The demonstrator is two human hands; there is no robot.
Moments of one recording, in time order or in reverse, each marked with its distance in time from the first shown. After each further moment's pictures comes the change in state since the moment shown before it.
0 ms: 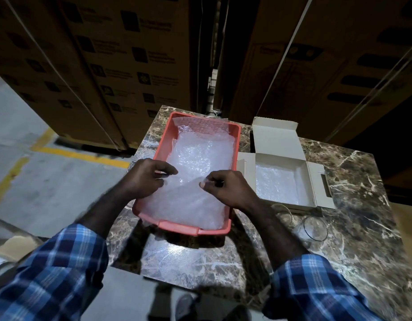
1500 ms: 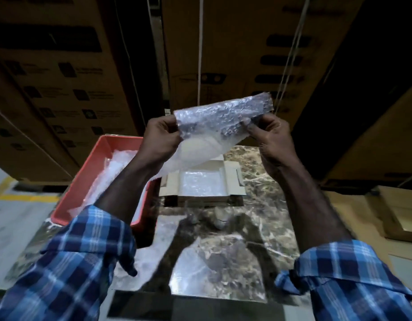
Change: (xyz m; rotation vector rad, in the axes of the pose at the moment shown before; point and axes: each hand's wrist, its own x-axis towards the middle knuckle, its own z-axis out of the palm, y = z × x) left_hand 0.005 0.300 0.154 -0.532 0.226 0.384; right_hand -0.162 0.039 -0.256 0.733 0.633 -0.237
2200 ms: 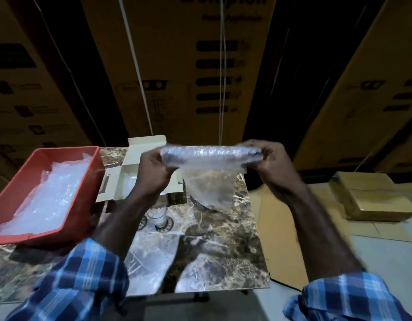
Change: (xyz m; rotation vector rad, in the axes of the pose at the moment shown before) left_hand -0.072 0.014 0.199 0.025 -0.029 -0.043; right_hand -0.083 -0.044 -0.217 -0.195 -0.145 0.007
